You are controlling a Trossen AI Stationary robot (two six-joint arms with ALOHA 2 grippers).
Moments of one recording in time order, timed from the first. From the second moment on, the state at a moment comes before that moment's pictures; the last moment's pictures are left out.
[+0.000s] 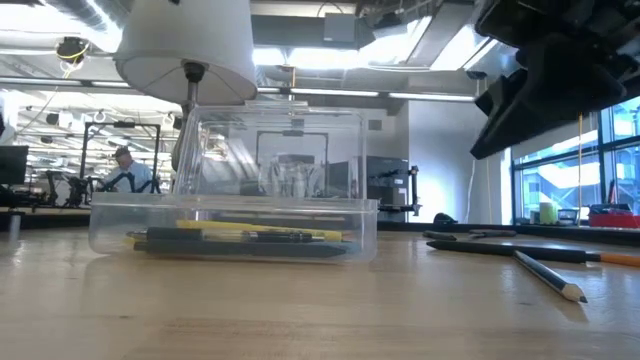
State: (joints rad) left arm -0.23 1.00 0.98 -0.28 -0.76 -0.26; right arm 0.51 1.44 0.70 -0.07 0.34 0.41
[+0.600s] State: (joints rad) left arm 0.16 1.65 1.52 -0.61 -0.31 -0.36; right arm 0.51 1.44 0.70 -0.24 0.34 0.45
